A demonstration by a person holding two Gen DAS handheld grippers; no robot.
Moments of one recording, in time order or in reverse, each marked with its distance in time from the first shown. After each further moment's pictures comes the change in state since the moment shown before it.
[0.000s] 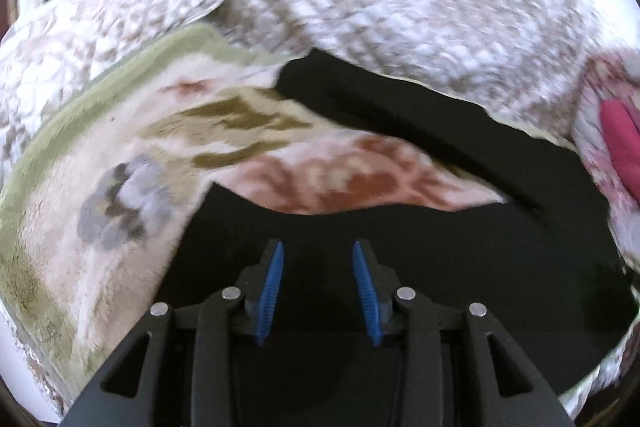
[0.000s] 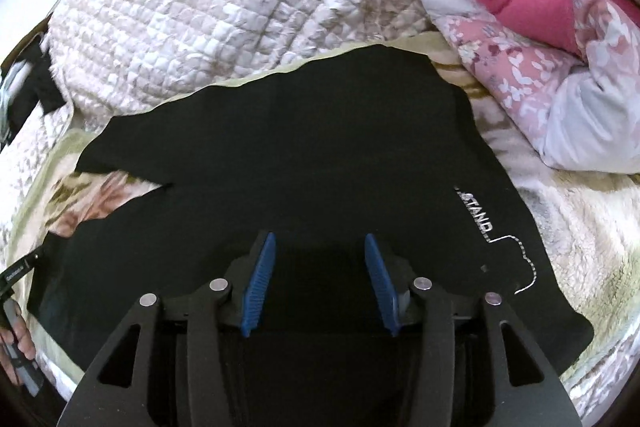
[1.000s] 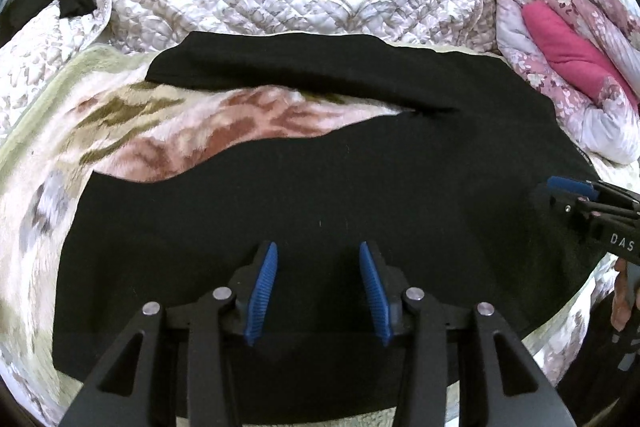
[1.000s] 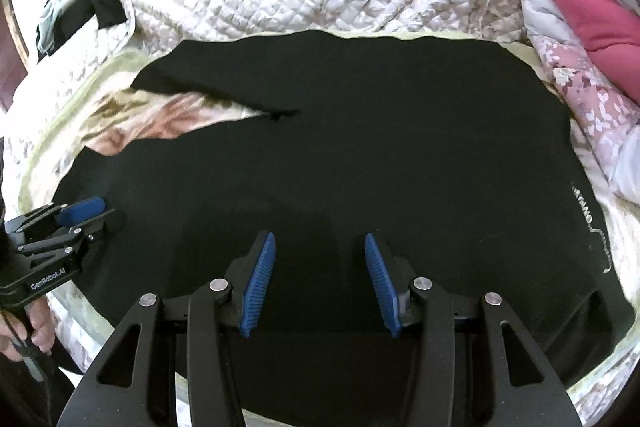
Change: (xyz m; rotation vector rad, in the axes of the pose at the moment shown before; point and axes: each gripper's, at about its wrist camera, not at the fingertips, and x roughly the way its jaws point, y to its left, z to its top) left arm -0.003 -0.072 -0.030 0.239 0.103 -0.142; right arm 0.007 0.078 -0.017 -0.205 0.089 0.097
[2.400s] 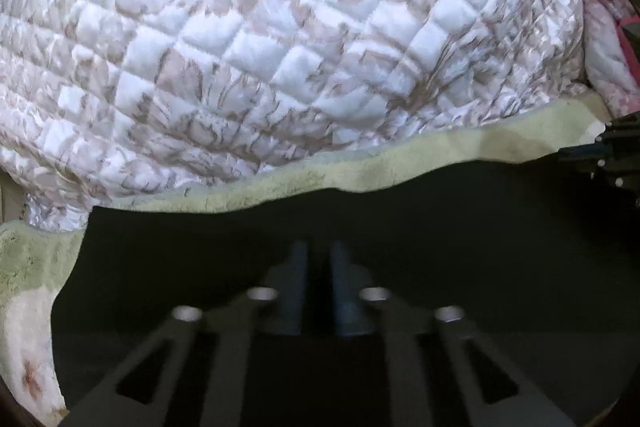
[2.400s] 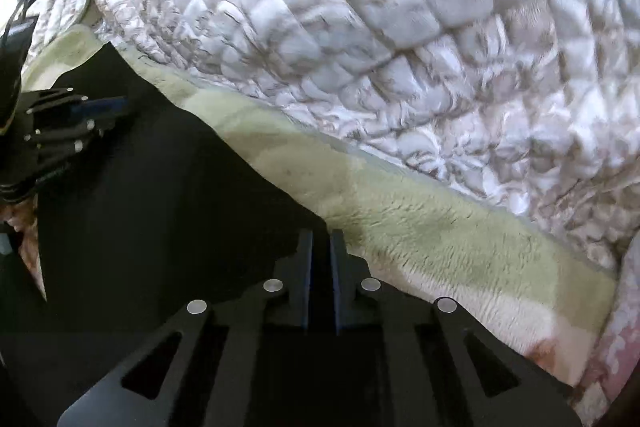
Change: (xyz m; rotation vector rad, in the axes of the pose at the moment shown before) left arm 0.188 0.000 0.221 0.172 -0.048 0.104; right arm 0.165 -0.070 0.221 -0.388 0.105 0.016
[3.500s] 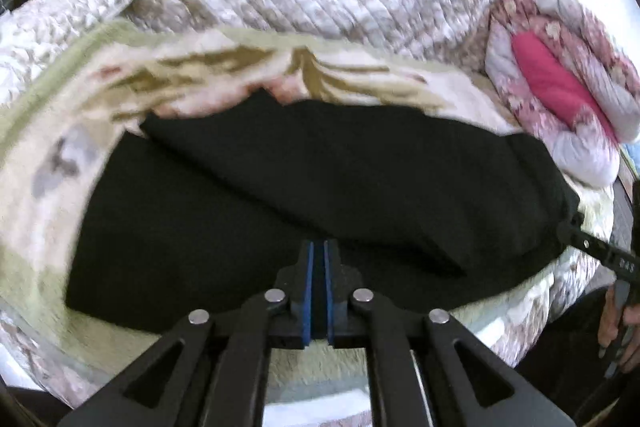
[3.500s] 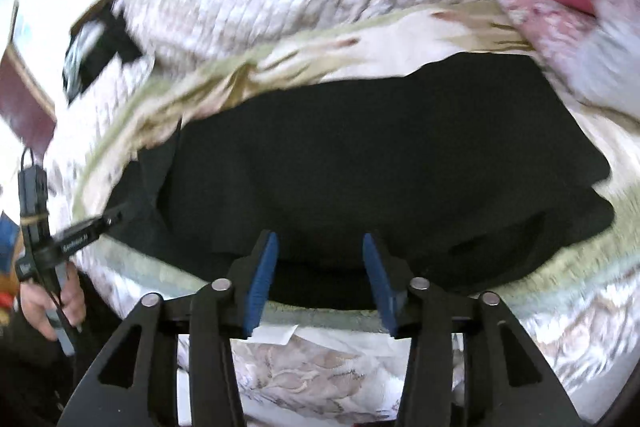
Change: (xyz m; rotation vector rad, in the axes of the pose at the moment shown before) left arm -0.236 -0.006 -0.233 -0.265 -0.001 -0.177; right arm -0.204 0.127 -0.275 0.604 -0.175 0.124
